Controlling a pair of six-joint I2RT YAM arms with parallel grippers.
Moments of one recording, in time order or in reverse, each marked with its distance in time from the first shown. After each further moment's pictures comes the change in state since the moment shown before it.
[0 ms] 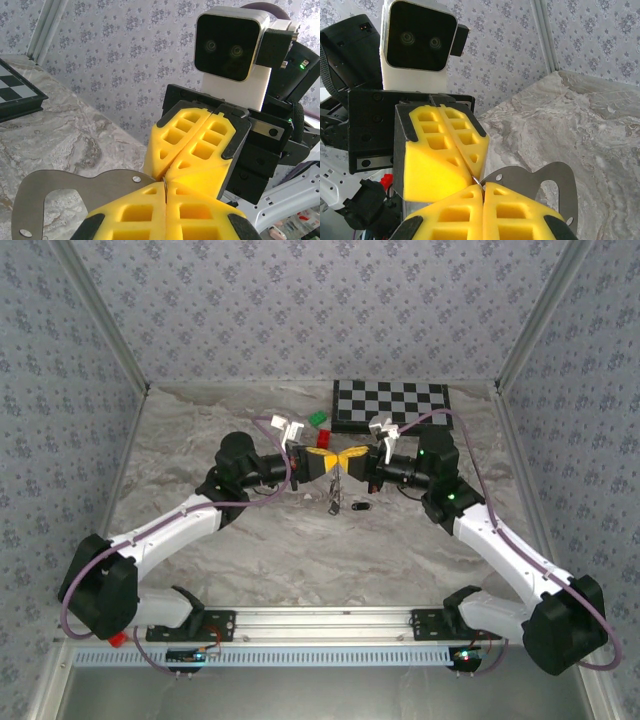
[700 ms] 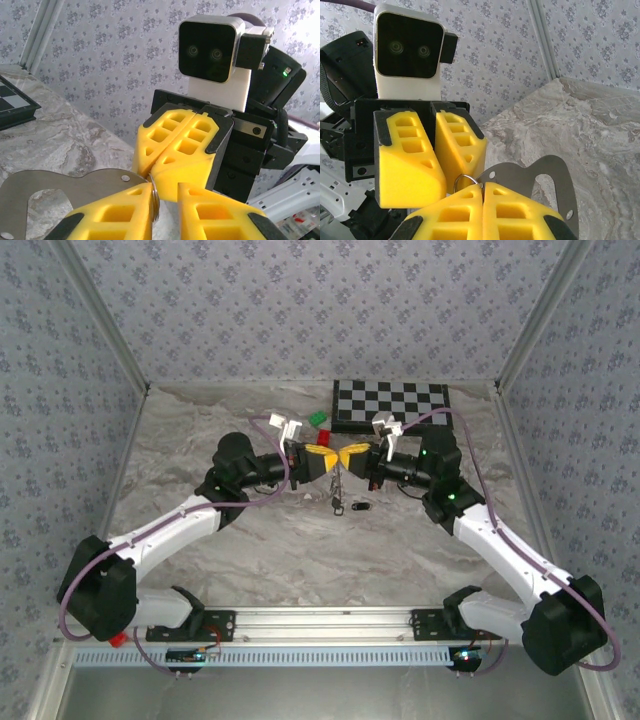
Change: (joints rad) left arm -0.002 -0.009 0.000 0.046 0.003 -0.024; right arm -0.015 0.000 -0.008 0.062 0.000 0.061
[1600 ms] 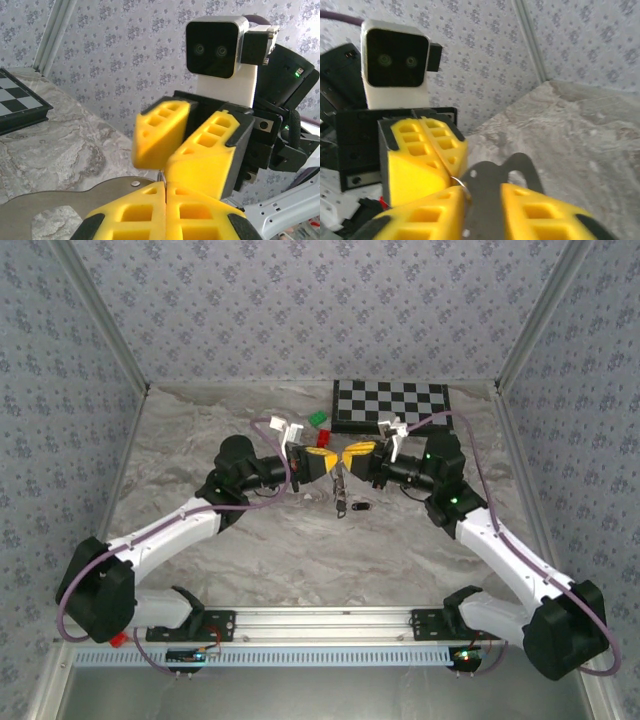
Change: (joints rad) left arm -0.015 -0.013 -0.013 -0.033 -0.056 0.051; right arm -0.023 -0.038 -0.041 0.019 0.036 0.030
